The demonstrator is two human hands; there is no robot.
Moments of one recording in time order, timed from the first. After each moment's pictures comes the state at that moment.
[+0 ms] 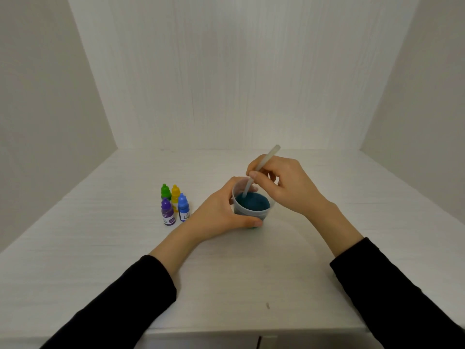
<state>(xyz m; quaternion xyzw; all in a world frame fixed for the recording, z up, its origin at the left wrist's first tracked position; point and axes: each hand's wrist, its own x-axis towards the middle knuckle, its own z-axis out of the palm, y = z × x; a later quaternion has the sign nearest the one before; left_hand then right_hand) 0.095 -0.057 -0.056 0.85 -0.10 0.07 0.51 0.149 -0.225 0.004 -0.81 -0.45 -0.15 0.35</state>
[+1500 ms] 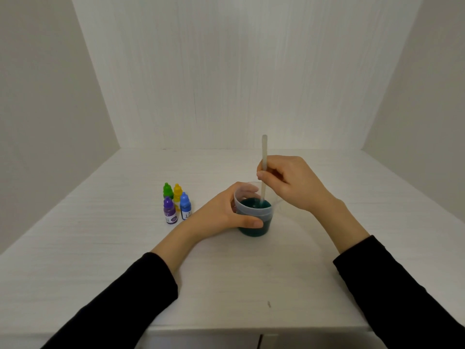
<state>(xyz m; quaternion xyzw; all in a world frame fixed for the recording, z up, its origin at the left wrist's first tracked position) 0.096 -0.054 -0.056 0.83 -0.11 0.01 0.55 0.149 -0.230 0.011 -0.85 -0.41 -0.12 0.30</state>
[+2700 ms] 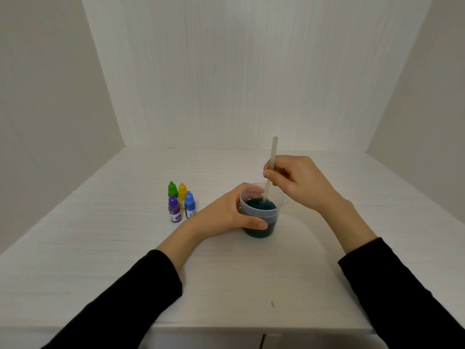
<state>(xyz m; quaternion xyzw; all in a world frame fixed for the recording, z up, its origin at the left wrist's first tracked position) 0.098 -0.054 -0.055 0.82 -0.12 -0.02 0.56 0.154 -0.234 0.012 -0.85 -0.41 -0.12 0.30</state>
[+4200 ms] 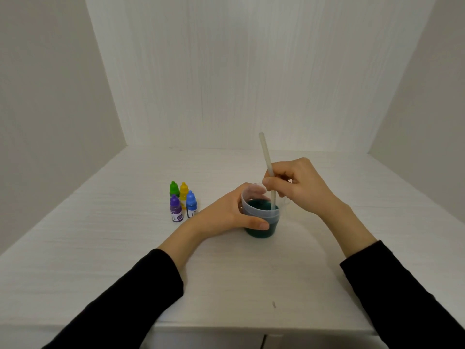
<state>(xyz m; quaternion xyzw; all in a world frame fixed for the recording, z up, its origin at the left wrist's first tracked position) 0.097 -0.054 -0.055 0.82 -0.12 -0.02 0.56 0.144 -0.232 0.013 -0.82 -0.41 -0.06 0.39</state>
